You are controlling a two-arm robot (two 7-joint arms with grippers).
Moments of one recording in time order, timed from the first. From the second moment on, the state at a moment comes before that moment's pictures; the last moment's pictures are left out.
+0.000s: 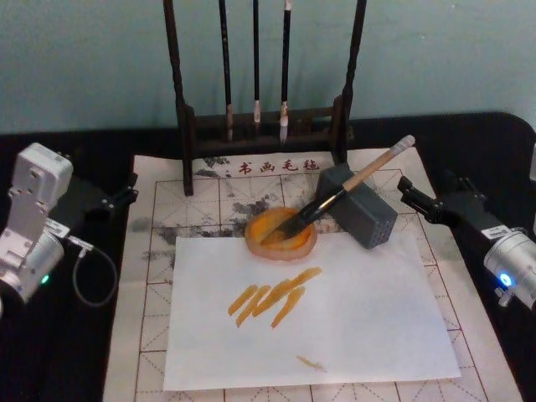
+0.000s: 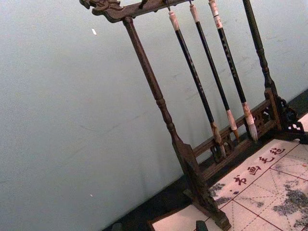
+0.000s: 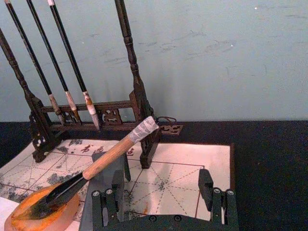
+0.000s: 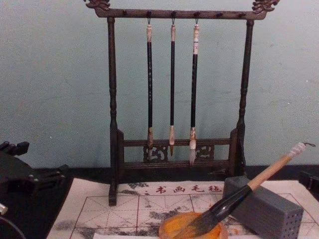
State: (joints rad) left arm -0.20 0.60 0.45 -1.41 -0.25 -0.12 0.03; right arm 0.24 0.65 -0.56 -1.34 0.88 -0.17 0.14
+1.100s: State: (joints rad) left arm -0.20 0.60 0.45 -1.41 -0.25 -0.12 0.03; right arm 0.24 0.65 -0.56 -1.34 0.88 -0.17 0.14
